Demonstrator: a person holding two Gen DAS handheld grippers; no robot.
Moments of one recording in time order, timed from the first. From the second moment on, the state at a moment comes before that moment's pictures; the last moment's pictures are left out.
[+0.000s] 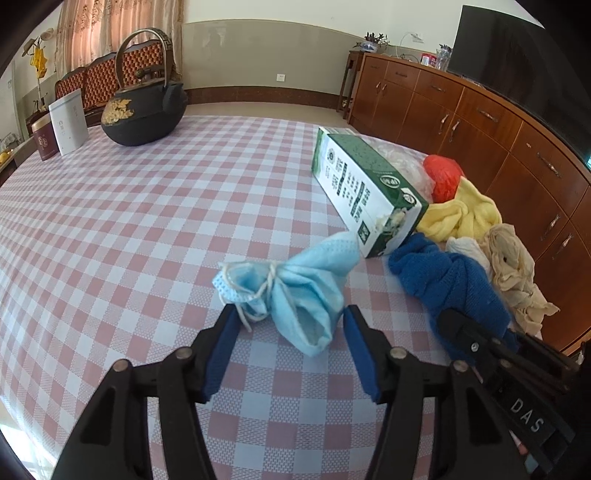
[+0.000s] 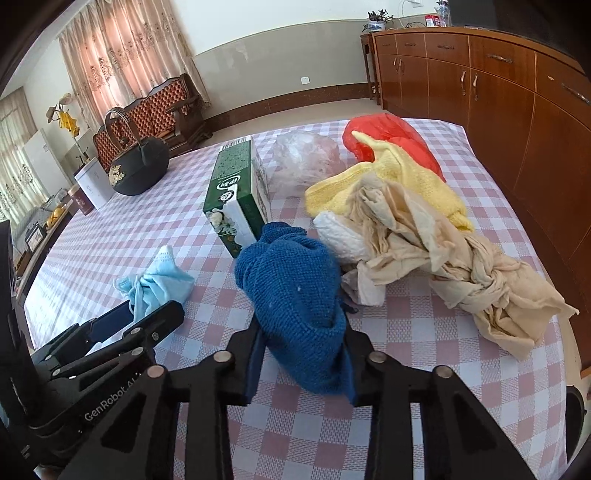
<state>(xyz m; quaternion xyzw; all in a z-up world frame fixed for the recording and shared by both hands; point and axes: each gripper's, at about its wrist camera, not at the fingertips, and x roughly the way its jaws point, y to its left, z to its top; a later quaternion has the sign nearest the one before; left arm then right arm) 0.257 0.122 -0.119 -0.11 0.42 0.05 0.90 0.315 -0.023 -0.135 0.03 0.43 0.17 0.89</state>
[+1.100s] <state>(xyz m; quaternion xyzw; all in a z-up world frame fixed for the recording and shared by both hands) 0.178 0.044 -0.057 -0.11 0.37 -0.04 0.92 0.194 -0.136 -0.064 0.11 0.37 0.14 0.91</state>
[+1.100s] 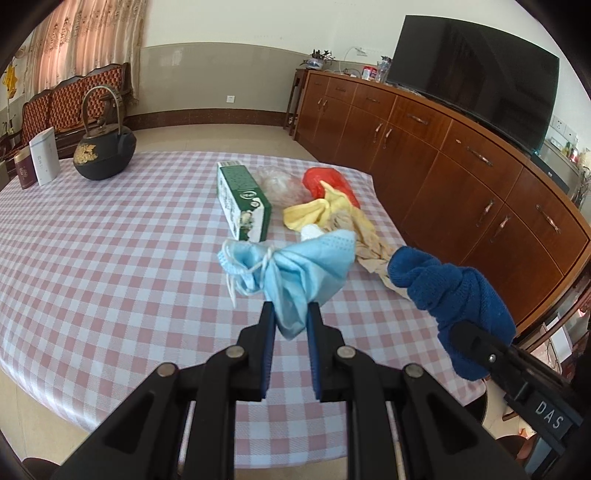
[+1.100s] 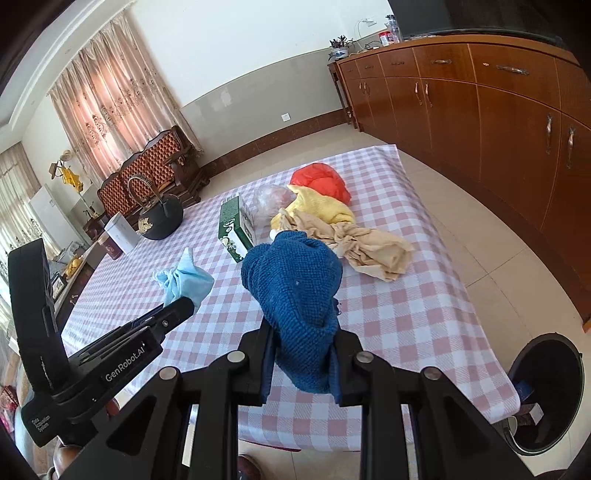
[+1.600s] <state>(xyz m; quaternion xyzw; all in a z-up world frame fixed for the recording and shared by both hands) 0.158 -0.046 -0.044 -0.07 0.37 -0.13 0.92 0.136 -0.231 -0.050 0.15 0.35 0.06 0.92</state>
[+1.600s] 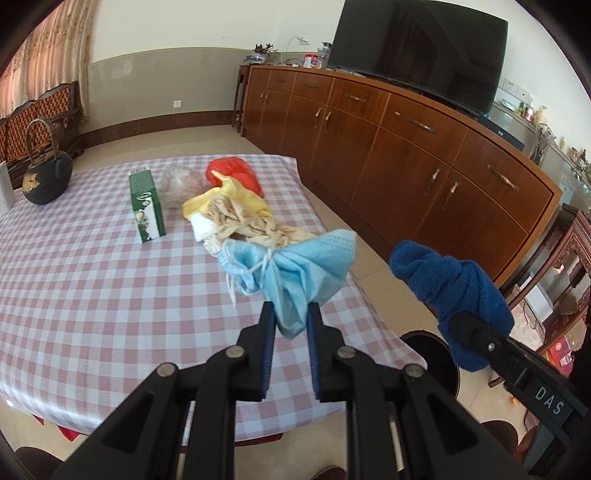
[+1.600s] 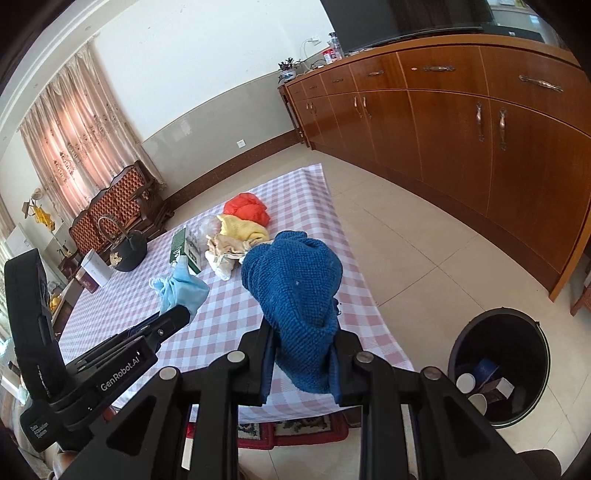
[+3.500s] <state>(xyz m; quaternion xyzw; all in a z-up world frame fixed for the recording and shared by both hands) 0.180 -0.363 -0.184 0.05 0.55 -0.31 0.77 0.088 -0.542 -0.213 0.36 0.45 -0.23 0.78</state>
